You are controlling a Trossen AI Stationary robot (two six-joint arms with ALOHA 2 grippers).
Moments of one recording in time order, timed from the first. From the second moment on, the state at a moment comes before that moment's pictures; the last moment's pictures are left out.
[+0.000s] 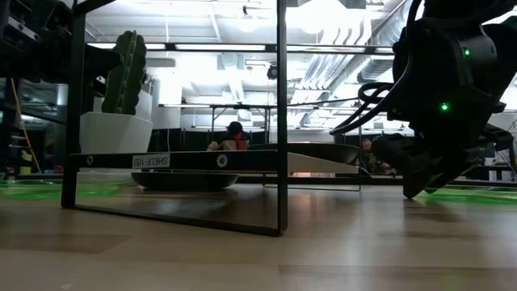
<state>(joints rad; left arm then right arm) -0.07 0.01 0.01 0.01 -0.03 -0.05 0.41 1.81 0.87 -0.83 0.60 1.66</state>
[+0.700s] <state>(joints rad) -0.07 0.01 0.01 0.01 -0.03 -0.05 0.43 1.84 0.87 -0.86 0.63 1.66</state>
